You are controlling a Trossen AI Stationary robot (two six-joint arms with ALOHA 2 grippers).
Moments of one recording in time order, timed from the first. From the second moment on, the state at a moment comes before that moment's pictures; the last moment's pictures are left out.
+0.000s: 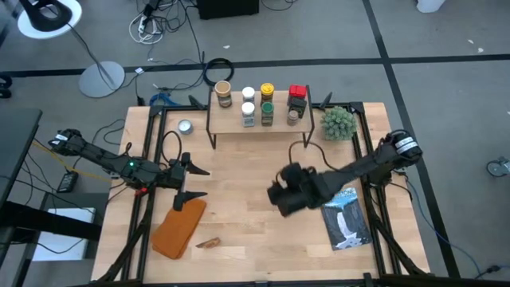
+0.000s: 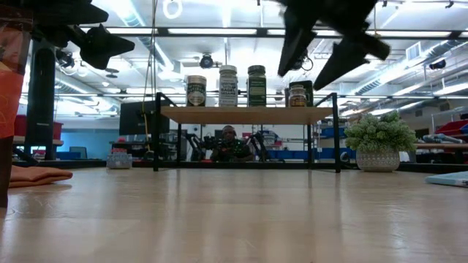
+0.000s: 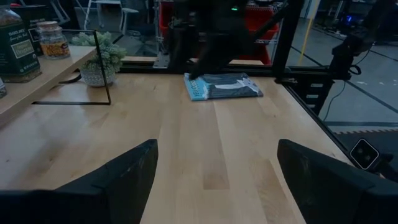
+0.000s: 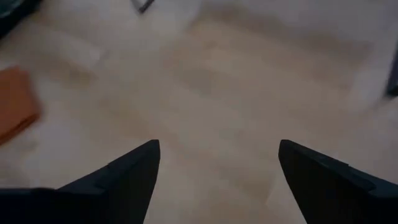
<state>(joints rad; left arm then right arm) -0.38 0.56 0.30 0.08 -0.31 -0.13 0.40 1.70 1.32 -0.89 0.73 1.40</state>
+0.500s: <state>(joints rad) -0.38 0.56 0.30 0.09 -0.31 -0.13 0.58 1.82 1.32 -0.70 0.74 1.41</state>
